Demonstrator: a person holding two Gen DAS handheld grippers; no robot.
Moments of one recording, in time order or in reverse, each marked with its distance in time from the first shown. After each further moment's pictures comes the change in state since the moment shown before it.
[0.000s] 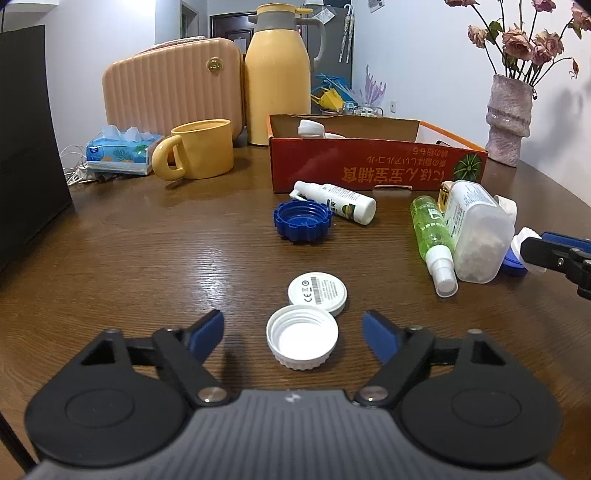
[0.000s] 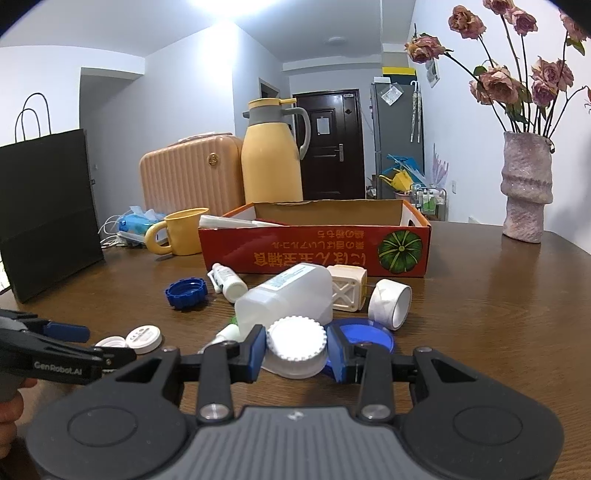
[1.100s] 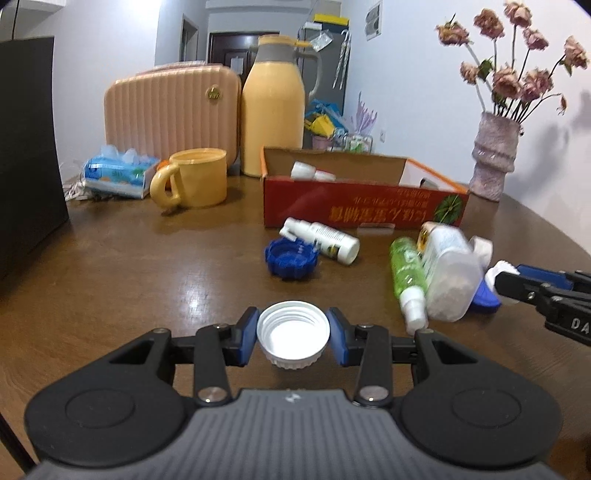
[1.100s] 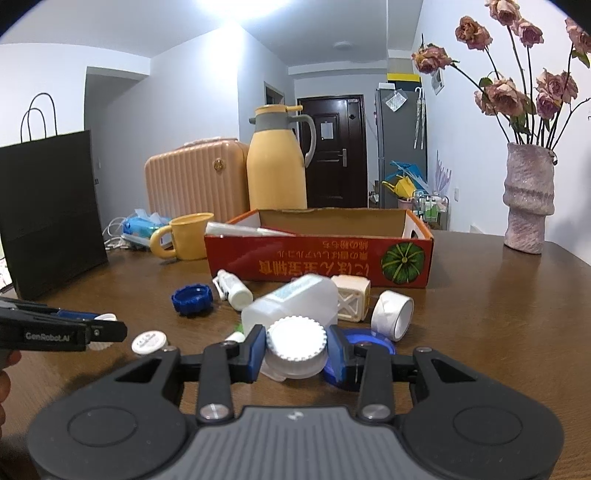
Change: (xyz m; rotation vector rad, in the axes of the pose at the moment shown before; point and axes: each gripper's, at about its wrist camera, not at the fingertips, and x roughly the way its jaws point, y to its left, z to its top) left arm -0.029 0.004 0.017 -0.043 -0.092 -0.055; right arm -0.008 0.006 0.008 -0.019 -0.019 0.003
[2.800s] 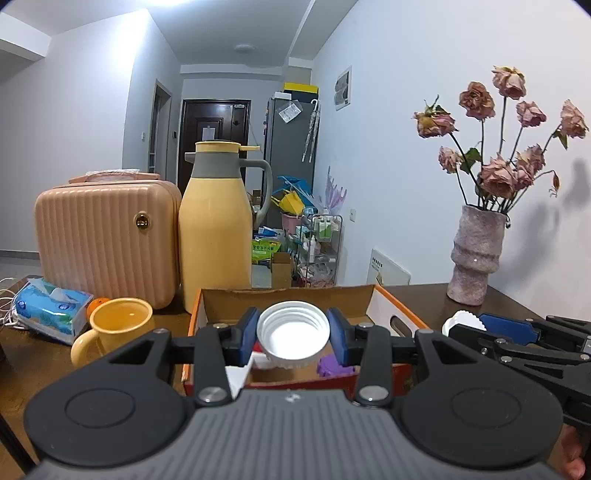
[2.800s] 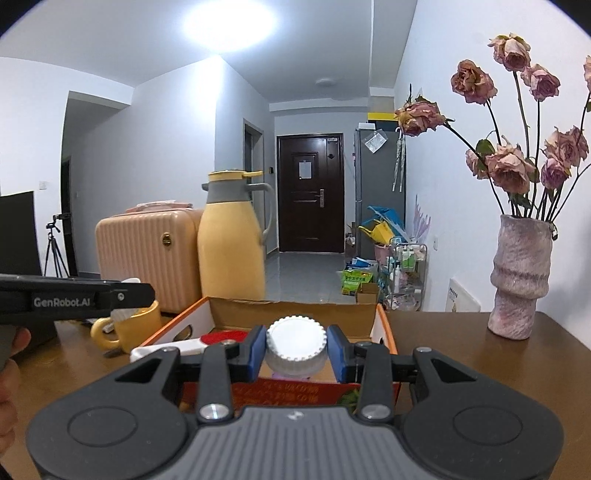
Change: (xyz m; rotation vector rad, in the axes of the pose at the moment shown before) left arm 0.073 -0.051 0.155 0.025 -0.233 -0.087; right arm 0.071 -0.048 0.124 -0.015 -0.127 -0.086
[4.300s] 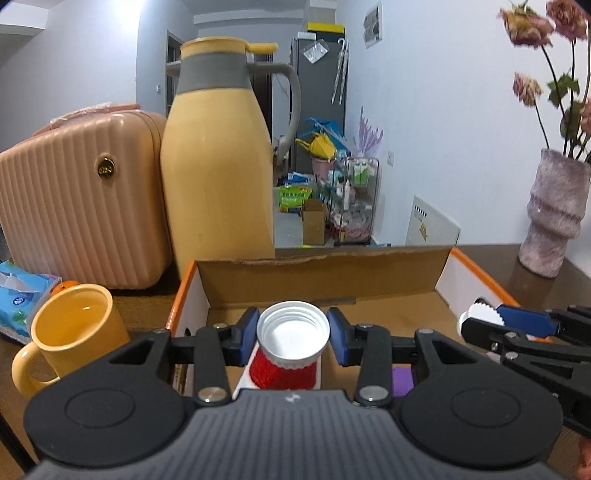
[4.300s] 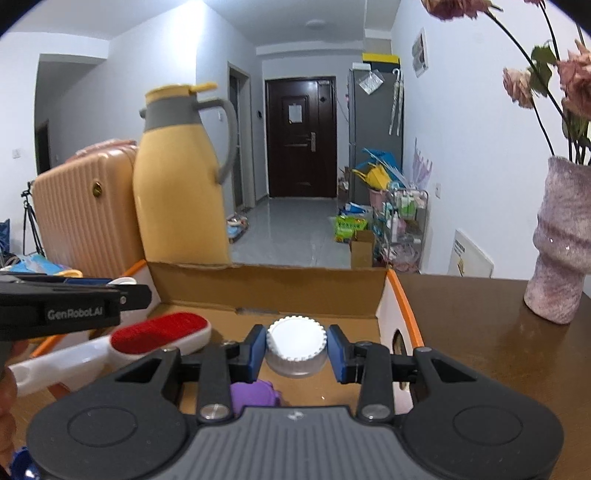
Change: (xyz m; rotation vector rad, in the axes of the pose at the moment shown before) left arm 0.172 0.014 -0.007 0.023 0.199 0.115; right arm 0.174 -0.028 -0.005 0.019 0.205 -0.027
